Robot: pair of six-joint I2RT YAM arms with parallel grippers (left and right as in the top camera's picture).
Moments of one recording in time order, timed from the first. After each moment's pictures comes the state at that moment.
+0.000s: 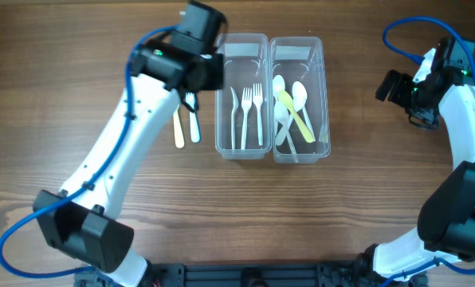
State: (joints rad) left arm -0.42 1.76 1.75 -1.05 -0.14 -0.37; right arm -0.30 1.77 1.35 -0.80 -0.12 0.17
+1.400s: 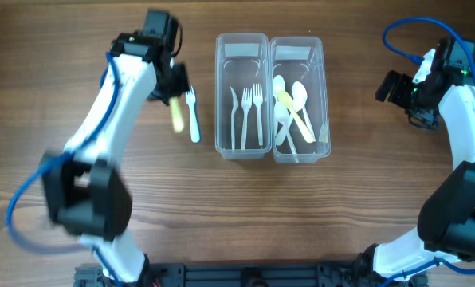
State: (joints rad) left arm -0.21 1.94 1.67 -1.09 -0.06 -0.36; right arm -0.30 1.77 1.35 -0.81 -0.12 0.17
